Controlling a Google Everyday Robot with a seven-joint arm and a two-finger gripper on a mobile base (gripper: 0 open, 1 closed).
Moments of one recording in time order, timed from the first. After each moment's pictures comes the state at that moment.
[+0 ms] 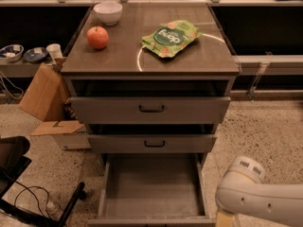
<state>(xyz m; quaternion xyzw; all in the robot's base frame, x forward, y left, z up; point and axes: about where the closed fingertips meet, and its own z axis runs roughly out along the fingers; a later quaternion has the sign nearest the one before) 0.380 -0.256 0.500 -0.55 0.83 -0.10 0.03</state>
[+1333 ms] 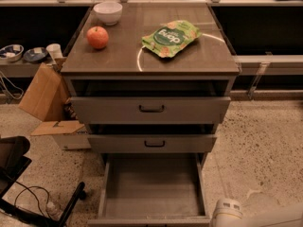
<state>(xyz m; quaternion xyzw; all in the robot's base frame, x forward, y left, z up) 0.325 -0.266 0.274 -0.52 0.85 -0.05 0.00</state>
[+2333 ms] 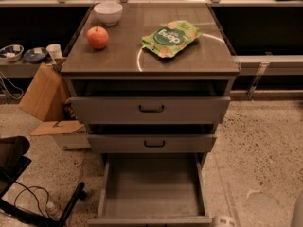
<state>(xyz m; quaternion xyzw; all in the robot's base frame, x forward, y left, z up) 0.302 -0.245 0.185 -0.51 0.86 -0.01 0.02</state>
